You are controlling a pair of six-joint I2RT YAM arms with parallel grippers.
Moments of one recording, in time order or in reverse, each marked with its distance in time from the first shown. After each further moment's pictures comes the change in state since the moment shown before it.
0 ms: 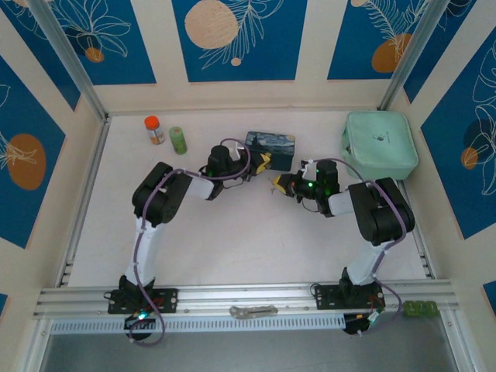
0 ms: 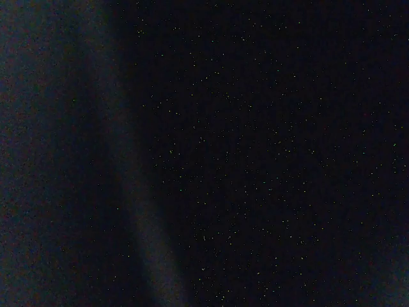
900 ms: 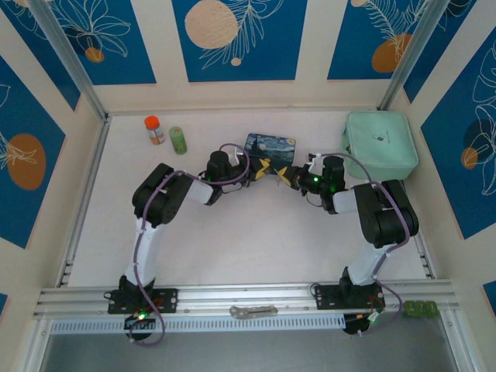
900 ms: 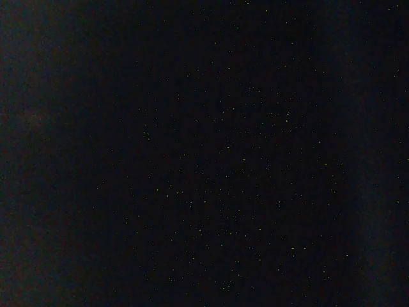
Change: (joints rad) left arm -0.006 -0.005 -0.064 0.058 -0.001 -0.045; right arm -0.046 -0.036 0.021 -0.001 0.029 -0.018
